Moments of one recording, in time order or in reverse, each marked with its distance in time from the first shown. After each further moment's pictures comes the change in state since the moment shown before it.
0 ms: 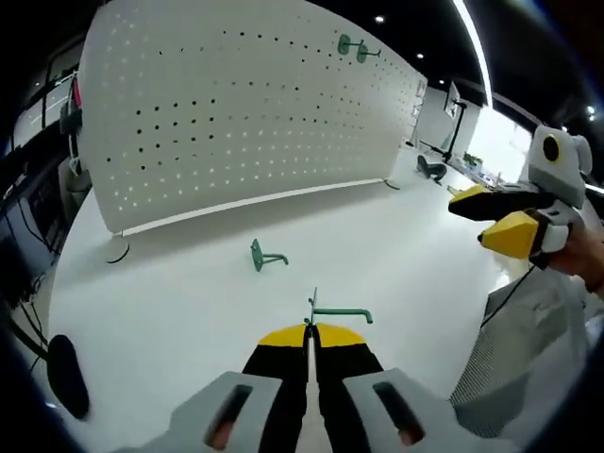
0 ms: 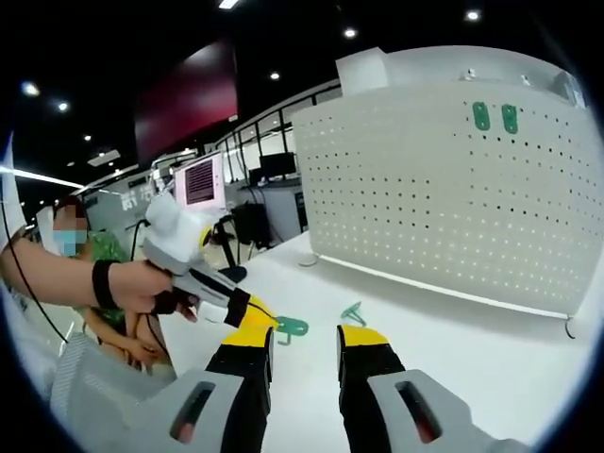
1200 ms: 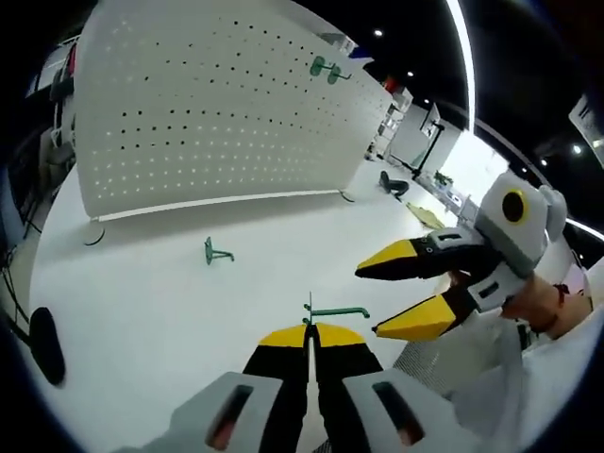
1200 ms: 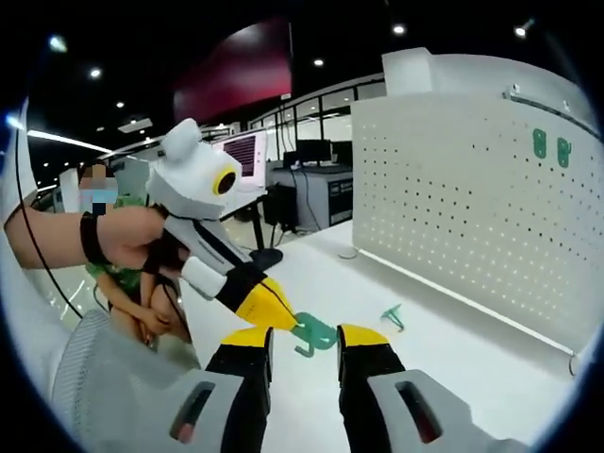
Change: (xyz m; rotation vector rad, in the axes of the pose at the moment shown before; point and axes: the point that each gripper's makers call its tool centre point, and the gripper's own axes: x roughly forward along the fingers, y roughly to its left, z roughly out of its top) left arm -0.043 -0.053 0.009 -0.093 0.014 -0.169; right arm 0.012 0.052 -0.009 -0.136 0.076 0.104
